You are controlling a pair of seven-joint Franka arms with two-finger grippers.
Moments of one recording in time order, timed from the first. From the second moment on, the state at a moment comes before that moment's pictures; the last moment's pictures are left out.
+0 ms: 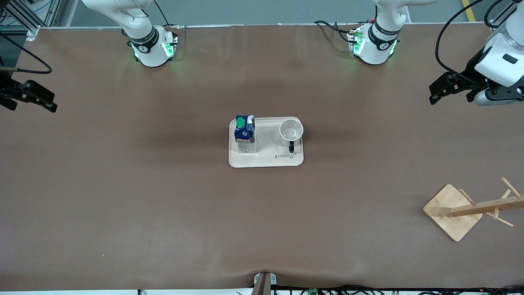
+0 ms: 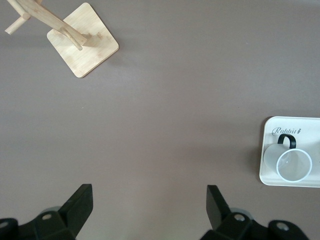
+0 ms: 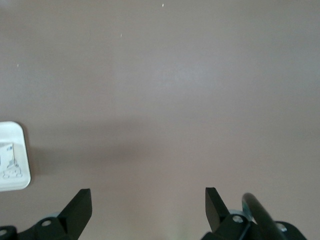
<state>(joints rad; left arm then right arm) 0.02 -0.11 -0.13 -1.69 0.01 1.61 -0.17 0.11 0.02 -0.11 -1.45 -0.06 1.45 0.03</state>
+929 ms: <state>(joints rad) 0.02 -0.10 -0.13 -1.67 0.04 1.61 -0.17 0.09 0.02 -0.12 -1.45 -0.03 1.42 -0.08</state>
